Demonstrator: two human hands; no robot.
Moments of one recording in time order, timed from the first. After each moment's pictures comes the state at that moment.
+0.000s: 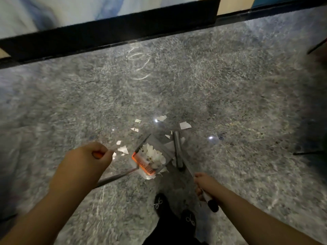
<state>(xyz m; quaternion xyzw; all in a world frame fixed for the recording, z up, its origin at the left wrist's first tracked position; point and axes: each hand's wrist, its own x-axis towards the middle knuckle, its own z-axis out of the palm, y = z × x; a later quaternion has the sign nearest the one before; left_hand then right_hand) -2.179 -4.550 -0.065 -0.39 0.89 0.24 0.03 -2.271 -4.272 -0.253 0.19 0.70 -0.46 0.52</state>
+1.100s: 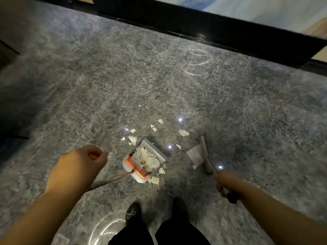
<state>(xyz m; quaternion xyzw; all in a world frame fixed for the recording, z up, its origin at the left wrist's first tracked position) -2.229 -4.573 -0.094 -0.64 0.73 0.24 0.01 -2.538 -4.348 -0.255 0.04 0.82 -0.17 0.54</state>
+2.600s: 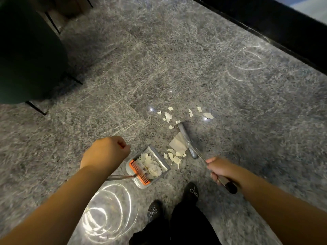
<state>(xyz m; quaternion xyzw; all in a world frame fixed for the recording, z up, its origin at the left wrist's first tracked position) -2.065 -4.514 -0.143 -0.72 0.64 0.26 0.06 -2.387 -4.421 -0.257 -0.20 0.77 -0.02 0.61</state>
